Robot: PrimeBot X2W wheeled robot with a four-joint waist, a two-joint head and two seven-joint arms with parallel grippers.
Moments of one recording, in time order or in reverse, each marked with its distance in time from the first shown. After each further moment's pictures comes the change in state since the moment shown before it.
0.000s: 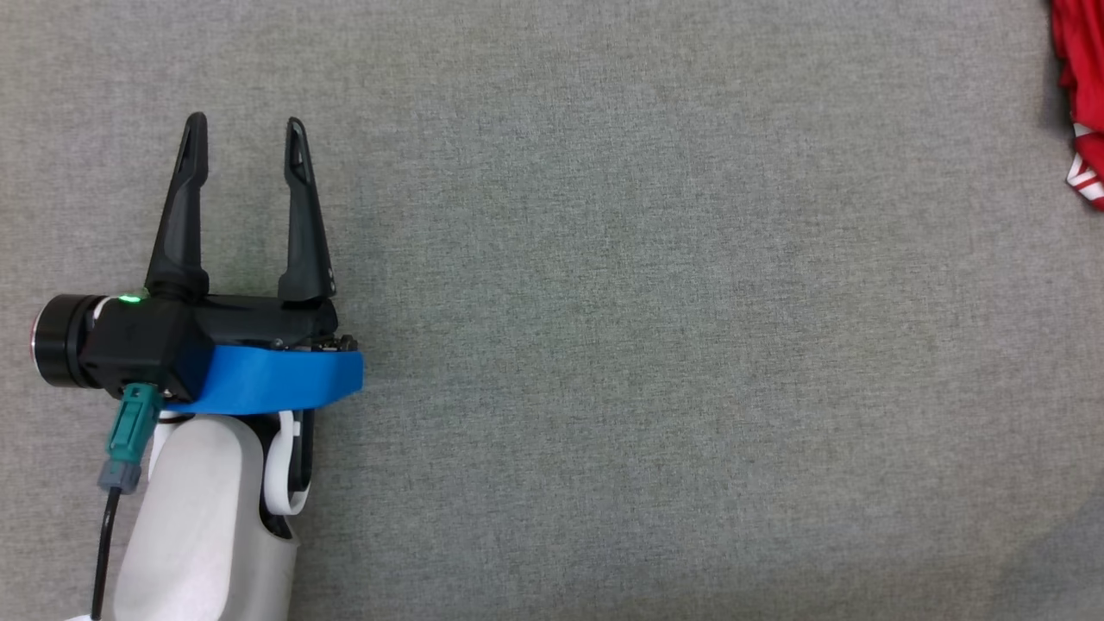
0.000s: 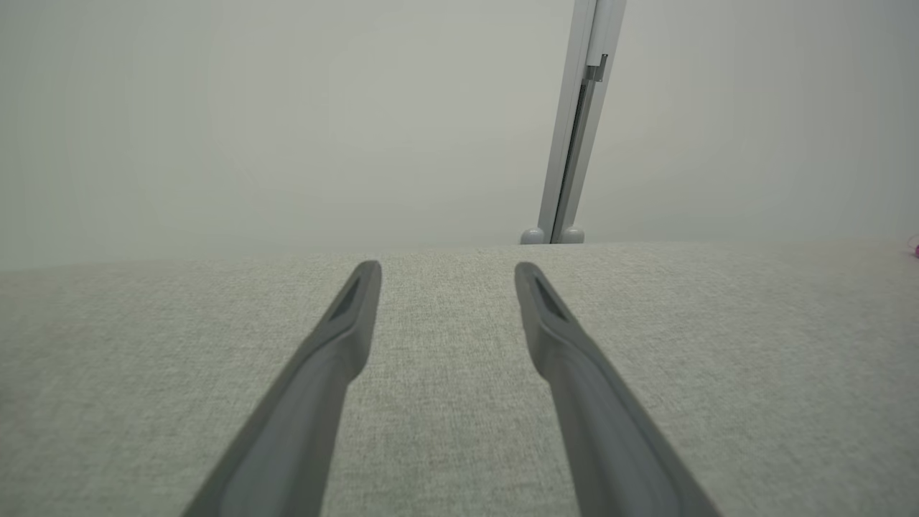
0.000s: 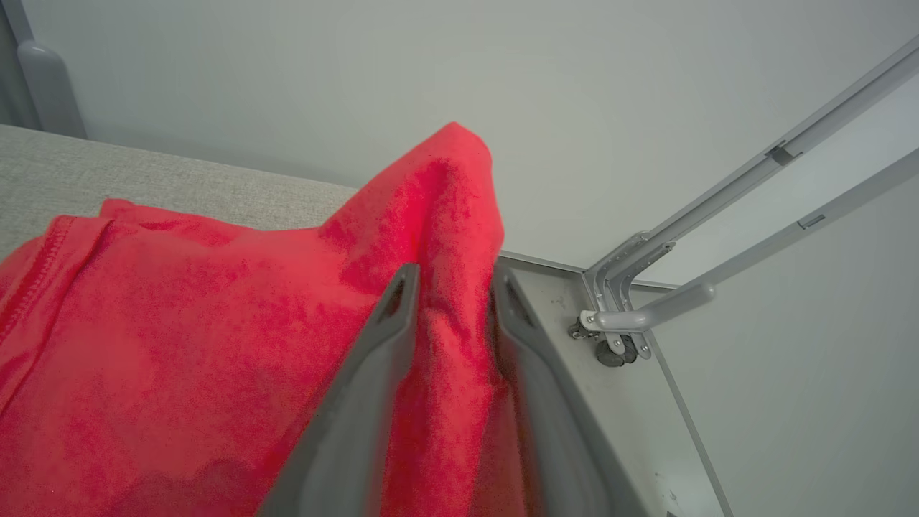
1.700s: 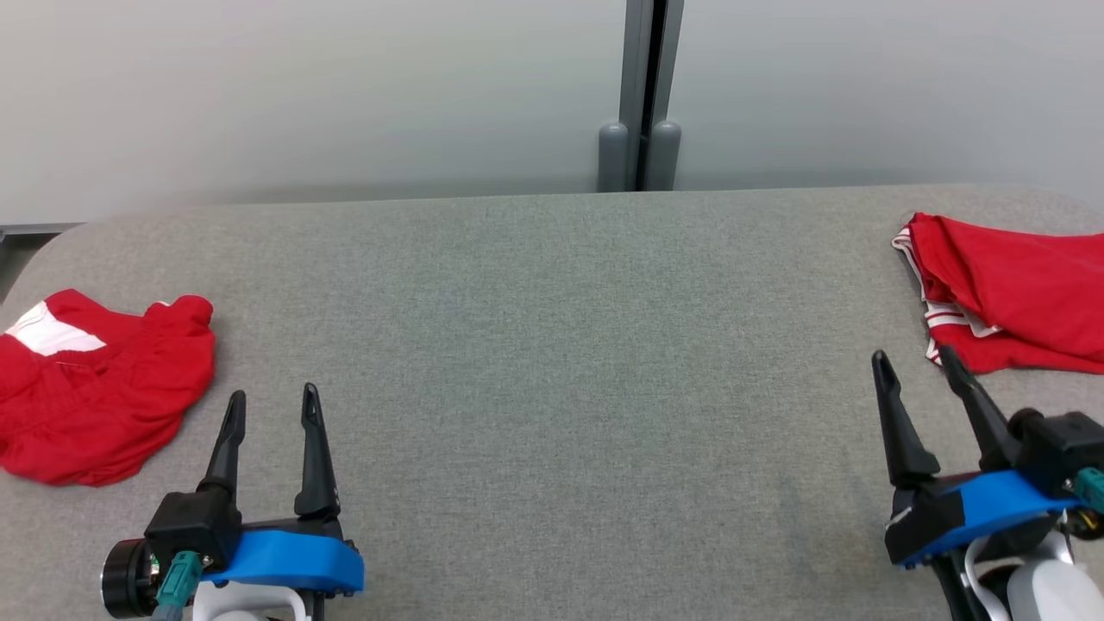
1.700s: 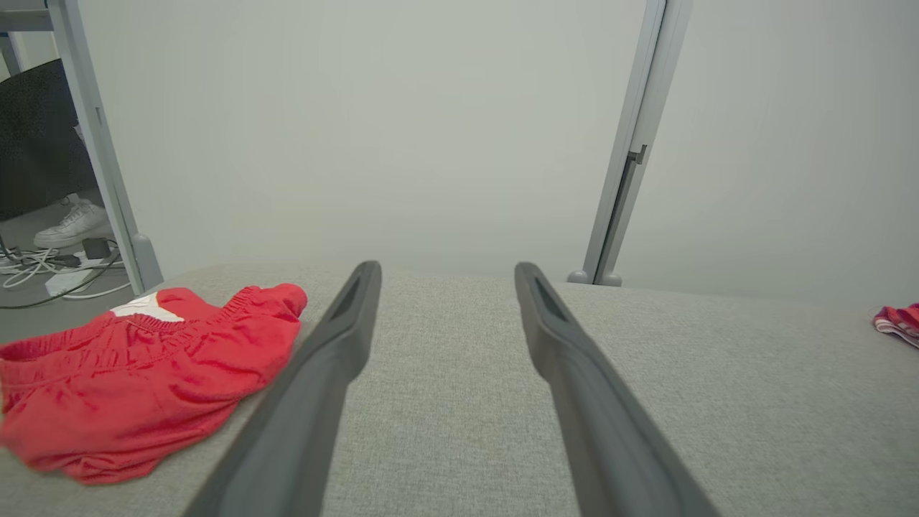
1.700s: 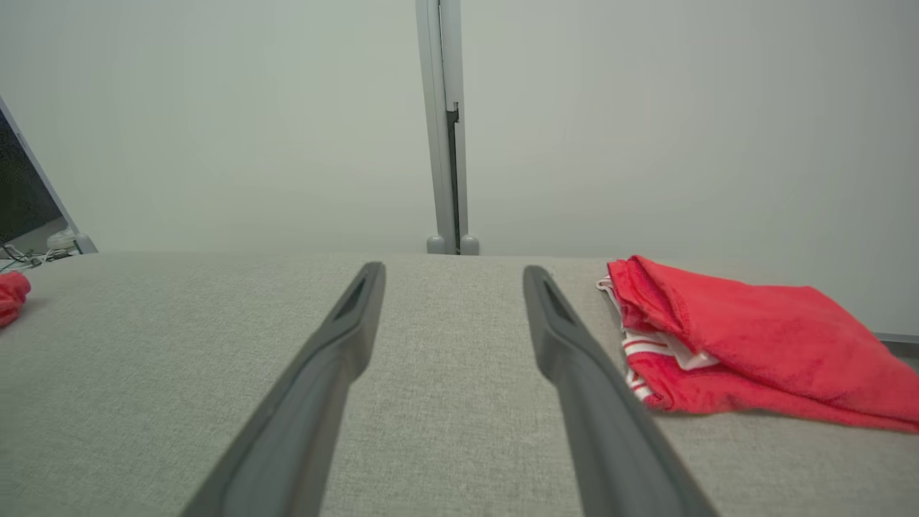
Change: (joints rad) left arm 0.337 -0.005 0.017 0.149 -0.102 0.035 -0.014; right arm 0.760 0.564 0.066 -0.559 0.035 0.000 -0.140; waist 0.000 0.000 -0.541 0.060
